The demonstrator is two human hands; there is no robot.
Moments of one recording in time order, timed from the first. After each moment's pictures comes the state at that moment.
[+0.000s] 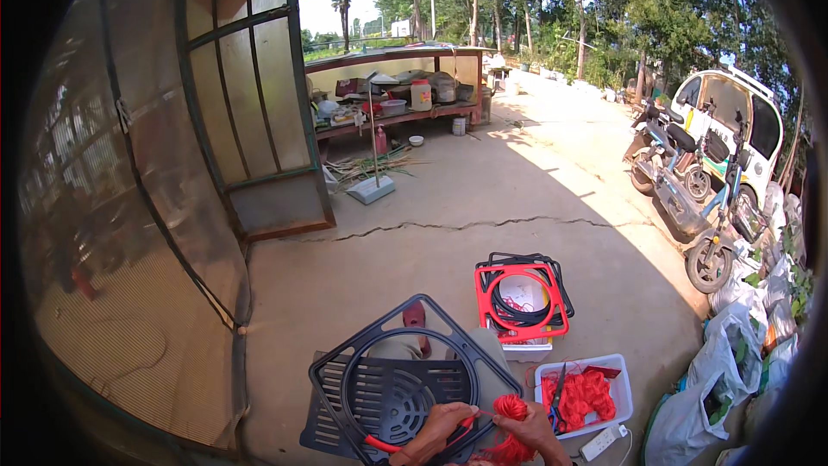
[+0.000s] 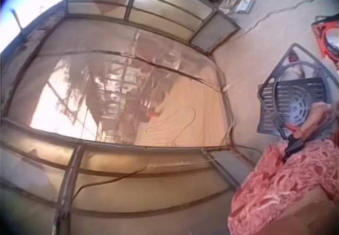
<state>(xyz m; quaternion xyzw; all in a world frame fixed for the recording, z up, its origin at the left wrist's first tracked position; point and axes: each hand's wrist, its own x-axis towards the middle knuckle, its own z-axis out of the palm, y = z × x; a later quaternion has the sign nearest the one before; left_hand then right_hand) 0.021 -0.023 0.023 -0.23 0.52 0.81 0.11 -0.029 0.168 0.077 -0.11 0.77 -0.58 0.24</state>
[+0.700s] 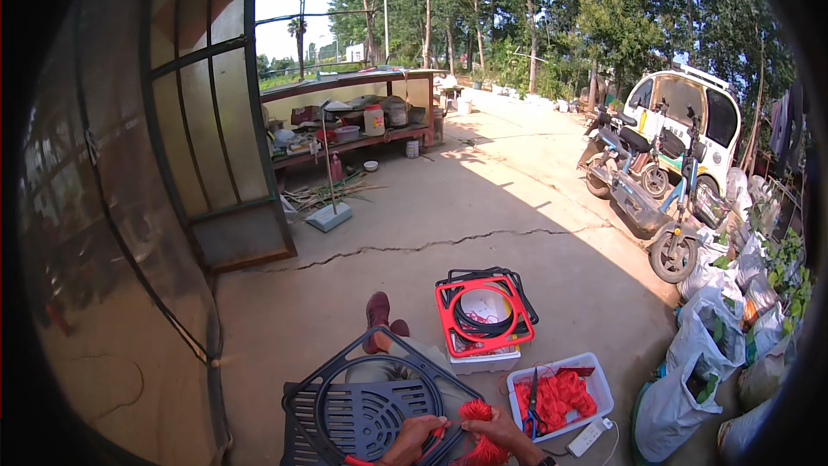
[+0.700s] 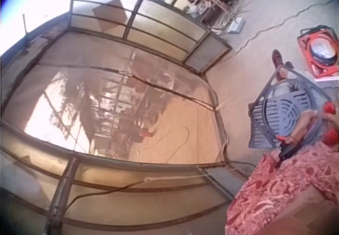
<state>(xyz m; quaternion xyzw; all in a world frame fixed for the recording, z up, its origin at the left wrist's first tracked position) 0.024 -0.030 0.013 -0.24 0.50 0.82 0.13 -0.037 0.169 0.031 -0.09 0.65 -0.67 0.34</state>
